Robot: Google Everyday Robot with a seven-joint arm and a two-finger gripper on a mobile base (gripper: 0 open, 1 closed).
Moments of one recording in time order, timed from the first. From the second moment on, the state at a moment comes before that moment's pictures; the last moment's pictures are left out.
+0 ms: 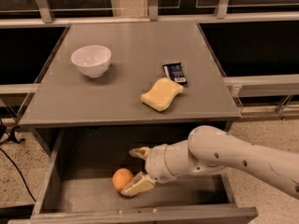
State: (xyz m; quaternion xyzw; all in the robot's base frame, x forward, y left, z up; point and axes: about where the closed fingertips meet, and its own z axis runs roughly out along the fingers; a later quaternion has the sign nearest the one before) arm 0.433 0.047 0.663 -0.61 0.66 0.27 0.35
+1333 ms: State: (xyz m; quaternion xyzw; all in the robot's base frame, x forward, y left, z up) arm 0.432 0.066 0.628 -0.61 0.65 0.28 0.35
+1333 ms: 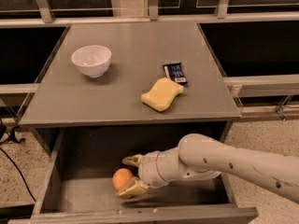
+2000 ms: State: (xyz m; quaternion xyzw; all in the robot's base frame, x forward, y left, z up) arm 0.432 0.069 0.625 -0.61 0.65 0.29 0.35
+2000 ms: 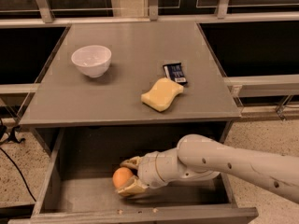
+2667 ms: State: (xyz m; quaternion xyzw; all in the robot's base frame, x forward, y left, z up) arm 0.432 0.069 0.625 -0.61 0.65 0.29 0.35
